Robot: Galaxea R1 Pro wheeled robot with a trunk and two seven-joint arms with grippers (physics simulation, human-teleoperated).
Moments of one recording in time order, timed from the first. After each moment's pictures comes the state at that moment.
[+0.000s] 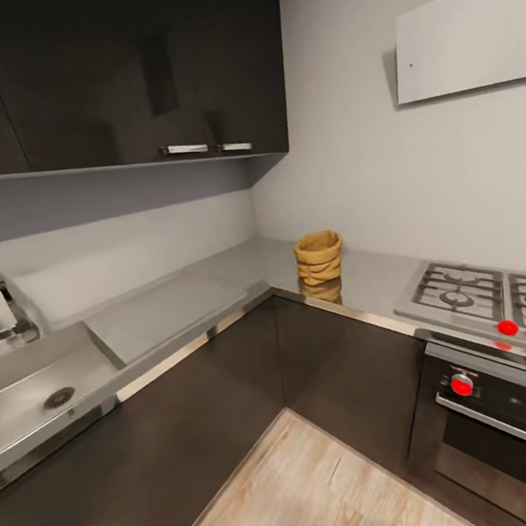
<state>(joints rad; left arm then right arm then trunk) 0.00 -0.01 0.01 -0.06 0.18 -0.02 -0.05 -0.14 -0.07 -0.35 0.03 0.34 -0.10 0.00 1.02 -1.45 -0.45</state>
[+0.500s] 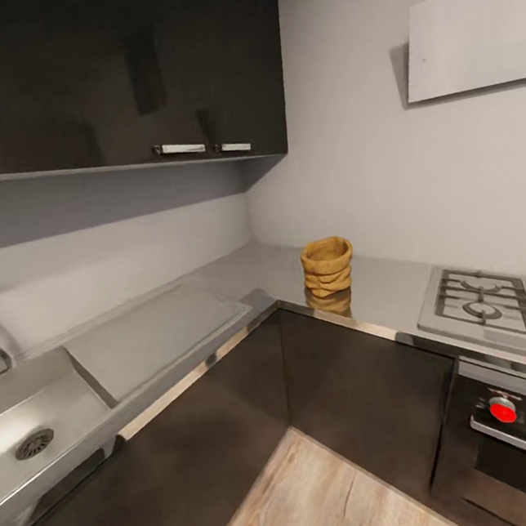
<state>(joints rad) 0.00 -0.01 0.01 -0.06 0.18 -0.03 -0.05 -0.14 -0.07 -0.35 0.03 0.34 -0.10 0.00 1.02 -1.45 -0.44</state>
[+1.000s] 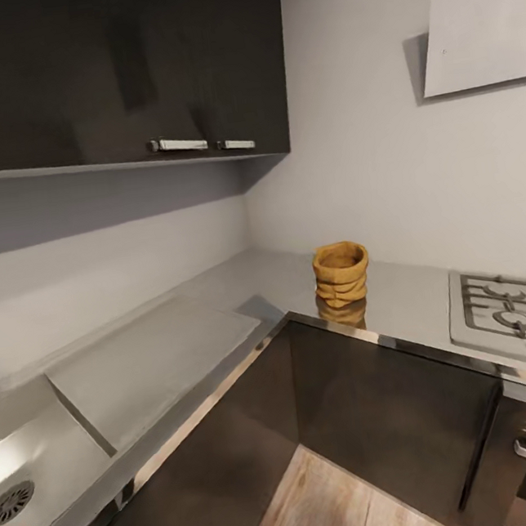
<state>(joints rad) 0.00 -0.01 0.01 -0.06 0.18 -0.04 -0.05 -0.14 -0.07 -0.35 0.03 0.34 -0.10 0.00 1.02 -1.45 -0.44</state>
